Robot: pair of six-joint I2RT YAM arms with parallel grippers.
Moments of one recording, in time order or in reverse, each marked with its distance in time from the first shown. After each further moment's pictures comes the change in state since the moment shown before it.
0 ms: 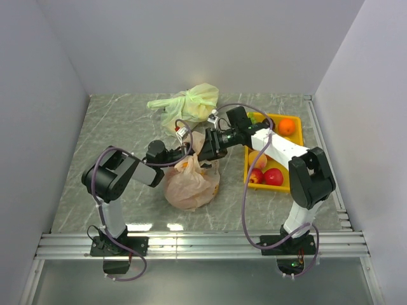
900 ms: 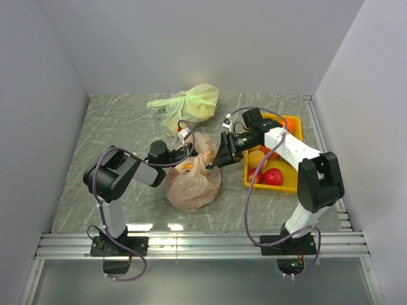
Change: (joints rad) left arm -0.018 0.016 0.014 0.006 0.013 -0.029; right arm -0.133 -0.080 -0.039 -0.307 -0.056 -0.212
